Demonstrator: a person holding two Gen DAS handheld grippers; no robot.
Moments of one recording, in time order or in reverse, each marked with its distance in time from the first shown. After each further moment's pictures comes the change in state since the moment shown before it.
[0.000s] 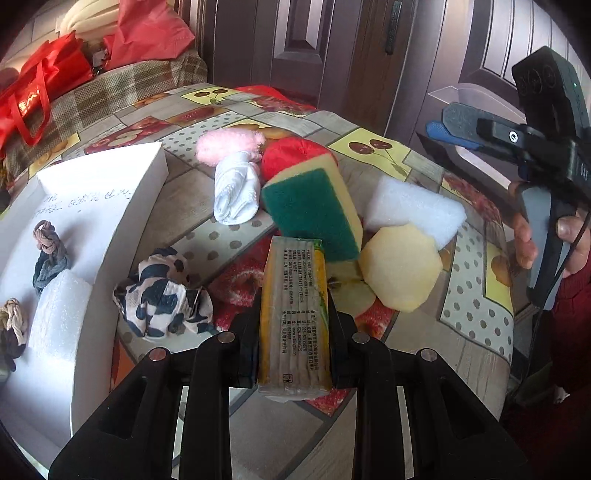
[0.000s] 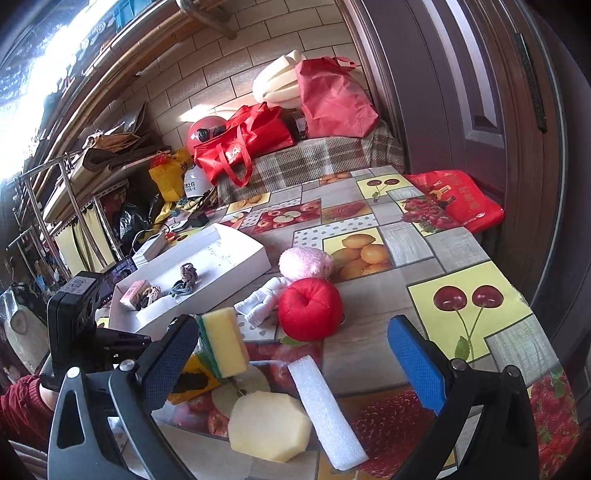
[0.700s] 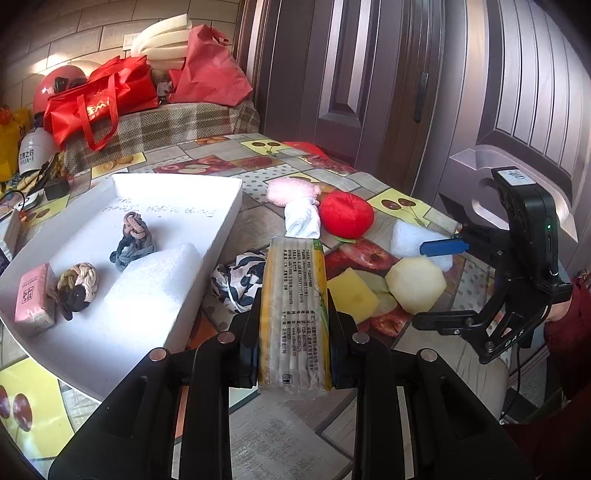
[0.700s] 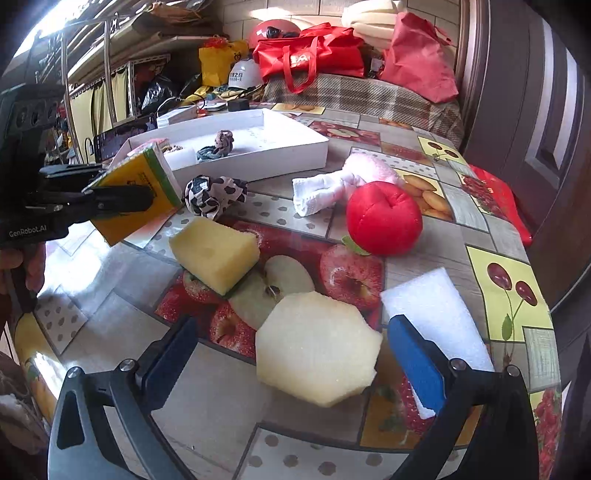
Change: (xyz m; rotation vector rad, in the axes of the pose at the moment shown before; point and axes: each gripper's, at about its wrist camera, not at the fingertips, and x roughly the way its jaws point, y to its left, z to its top) left arm -0.069 0.028 -0.037 -0.114 -0.257 0.102; right arm 0.051 0.061 -0.062 -0.397 0.307 -0.052
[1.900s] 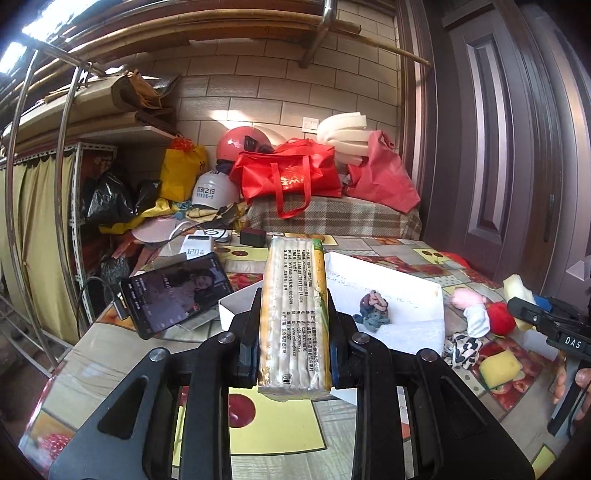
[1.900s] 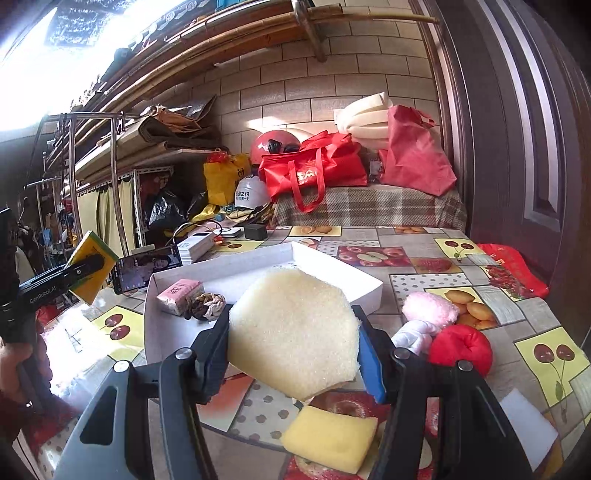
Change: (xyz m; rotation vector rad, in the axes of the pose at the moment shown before) left arm -0.139 0.126 -0.053 -0.264 -0.416 0.543; right arm -0.014 0.069 0.065 0.145 -0.490 0.013
